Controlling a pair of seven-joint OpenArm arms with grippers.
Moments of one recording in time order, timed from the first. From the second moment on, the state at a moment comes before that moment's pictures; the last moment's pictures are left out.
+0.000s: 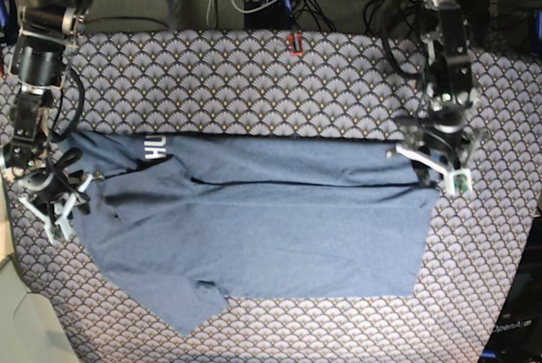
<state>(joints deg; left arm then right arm) 5.2 -6.0 -12.8 91.2 -7.4 -0.9 28.1 17.0 19.9 20.1 62.5 -8.9 36.1 -24.8</state>
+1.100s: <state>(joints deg) 8.4 -6.0 -17.5 90.6 -14.0 -0.7 28.4 -7.0 15.5 27.4 83.5 -9.0 36.1 -25.9</state>
